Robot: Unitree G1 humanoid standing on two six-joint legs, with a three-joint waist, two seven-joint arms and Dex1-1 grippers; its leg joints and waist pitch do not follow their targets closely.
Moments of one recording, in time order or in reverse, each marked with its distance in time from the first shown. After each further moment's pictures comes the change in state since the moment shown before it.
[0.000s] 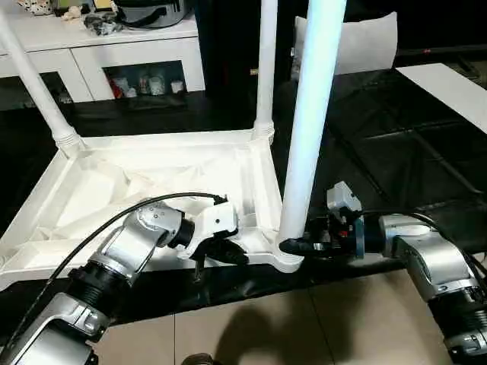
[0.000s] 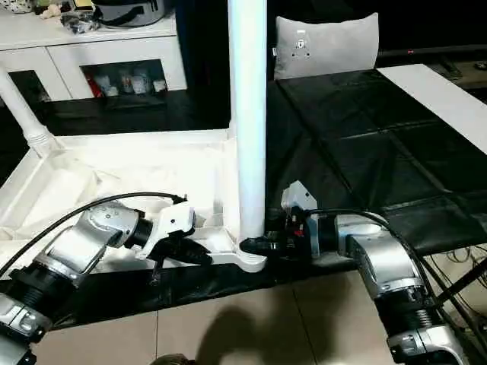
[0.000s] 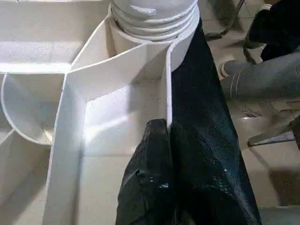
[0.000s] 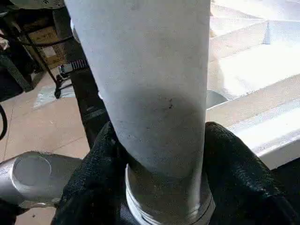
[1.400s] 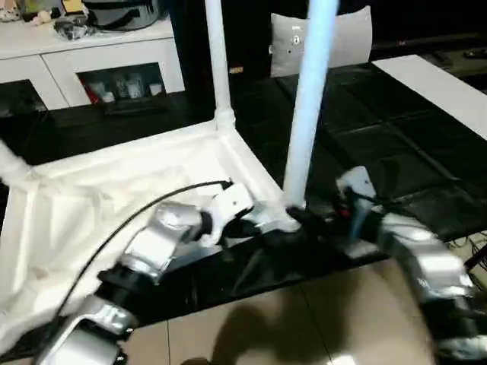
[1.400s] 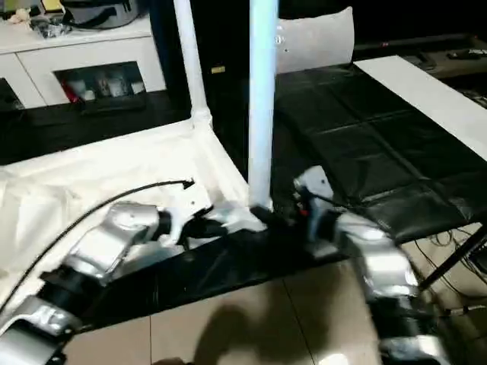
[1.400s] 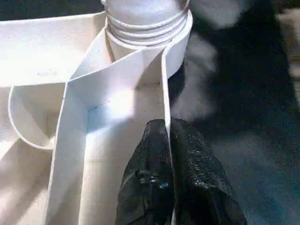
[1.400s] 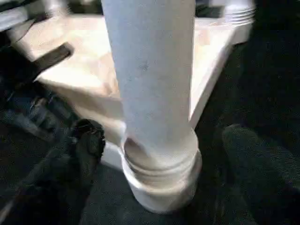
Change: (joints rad) left arm -0.002 -0.093 0.056 0.035 0.036 0.054 0.250; right arm 0.033 0.038 -0.116 0.009 -0.034 -0.034 -0.279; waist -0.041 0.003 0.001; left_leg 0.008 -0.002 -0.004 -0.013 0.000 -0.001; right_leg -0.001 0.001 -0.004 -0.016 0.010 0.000
